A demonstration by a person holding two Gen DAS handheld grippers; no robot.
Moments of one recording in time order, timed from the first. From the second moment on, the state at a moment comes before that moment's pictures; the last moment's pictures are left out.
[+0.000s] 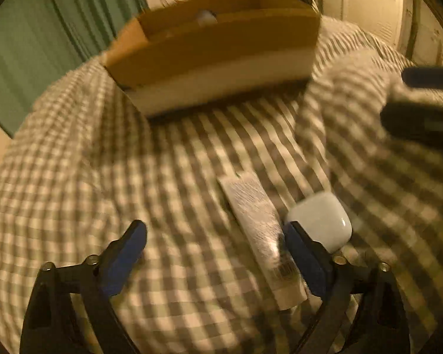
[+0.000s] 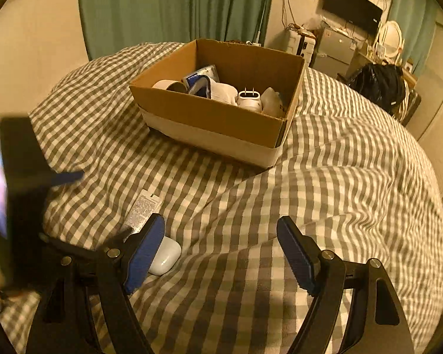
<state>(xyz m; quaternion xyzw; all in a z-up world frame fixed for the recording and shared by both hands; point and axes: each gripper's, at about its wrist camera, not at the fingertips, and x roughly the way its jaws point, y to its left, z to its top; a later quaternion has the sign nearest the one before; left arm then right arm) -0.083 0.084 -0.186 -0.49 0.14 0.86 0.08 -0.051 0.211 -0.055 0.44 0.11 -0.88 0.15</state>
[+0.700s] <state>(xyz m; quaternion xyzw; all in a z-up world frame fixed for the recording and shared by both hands) -0.073 0.024 -0.160 -0.48 0.04 0.87 0.14 -0.054 0.167 -0.075 0.48 0.19 -0.85 0.12</state>
